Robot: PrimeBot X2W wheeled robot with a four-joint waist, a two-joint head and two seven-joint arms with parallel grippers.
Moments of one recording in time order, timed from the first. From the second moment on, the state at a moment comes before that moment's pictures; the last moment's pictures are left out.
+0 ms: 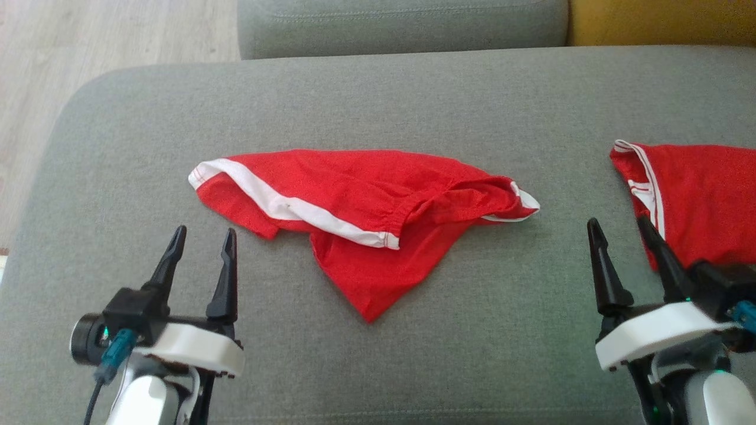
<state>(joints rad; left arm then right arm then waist) -0.06 0.20 -0.25 0.13 -0.24 0.07 -0.25 0.04 -0.05 -0.02 -0.11 0.16 0.13 0.14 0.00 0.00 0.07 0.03</state>
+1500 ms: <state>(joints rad) -0.18 0.15 -0.28 0.05 -0.20 0.05 -0.25 -0.18 -0.08 0.34 0.19 0.27 0.13 0.18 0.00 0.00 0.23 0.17</state>
